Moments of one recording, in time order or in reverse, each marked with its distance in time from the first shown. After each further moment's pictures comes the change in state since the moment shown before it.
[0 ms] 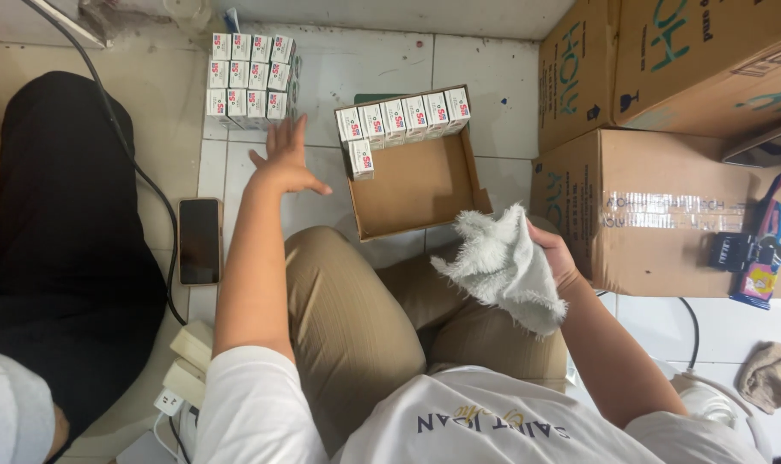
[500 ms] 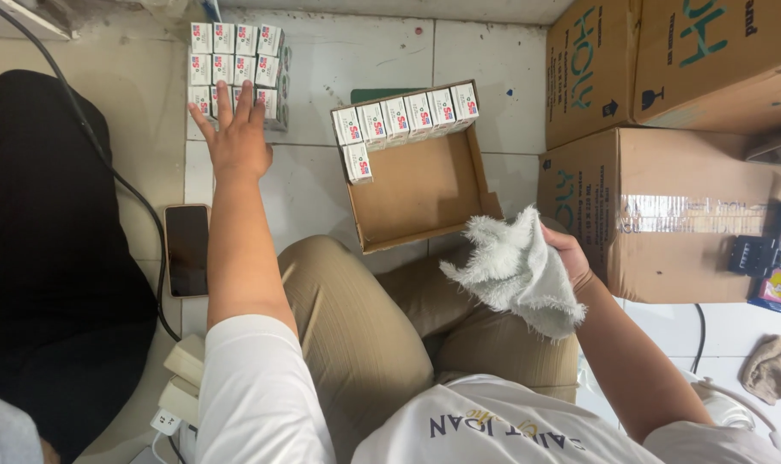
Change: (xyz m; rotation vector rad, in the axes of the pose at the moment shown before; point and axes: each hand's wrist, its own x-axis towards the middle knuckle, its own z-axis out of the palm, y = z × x) left_hand 0.081 -0.093 0.015 0.504 0.556 0.143; right_hand -0.010 -0.003 0.036 -0.044 0.017 -0.153
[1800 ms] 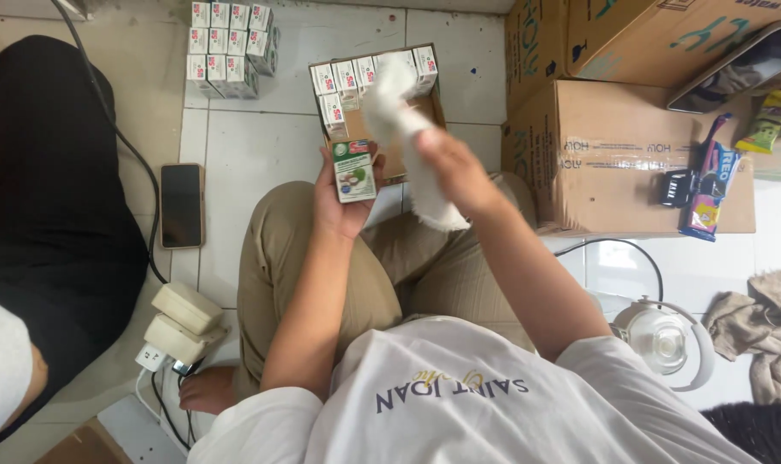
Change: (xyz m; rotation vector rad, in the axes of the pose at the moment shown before) left_hand -0.174 0.221 -0.091 -2.918 -0.332 -0.560; right_hand -0.074 0.004 0.176 -0.731 -0.229 -0.581
